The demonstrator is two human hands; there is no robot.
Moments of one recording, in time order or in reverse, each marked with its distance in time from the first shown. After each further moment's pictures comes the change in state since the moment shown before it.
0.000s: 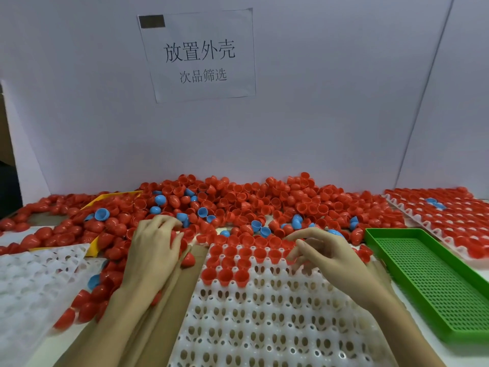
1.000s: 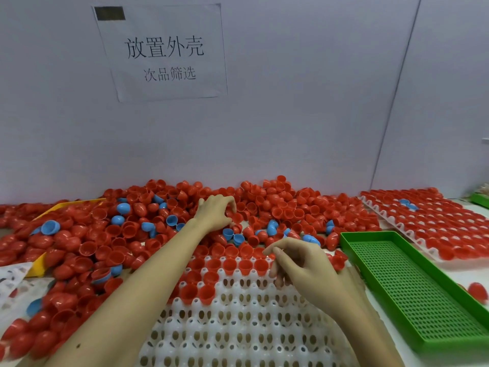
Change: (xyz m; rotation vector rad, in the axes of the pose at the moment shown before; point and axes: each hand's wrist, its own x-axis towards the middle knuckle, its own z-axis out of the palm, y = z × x) left_hand 0.136 0.094 0.156 0.042 -0.429 0.283; right_hand 0.009 0.022 -0.007 -0.109 0.103 -0.007
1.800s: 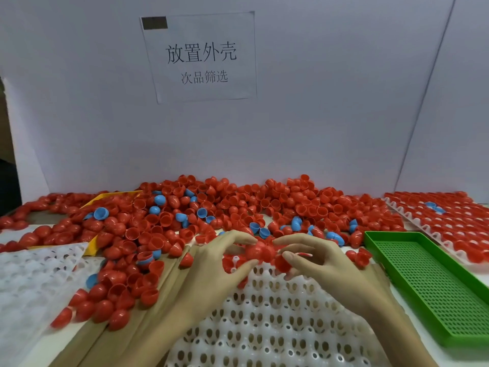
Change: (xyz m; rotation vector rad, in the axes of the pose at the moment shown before) left_hand -0.215 0.040 -0.058 -0.676 0.327 0.106; right_hand -0.015 -0.029 0.008 0.183 -0.235 -0.047
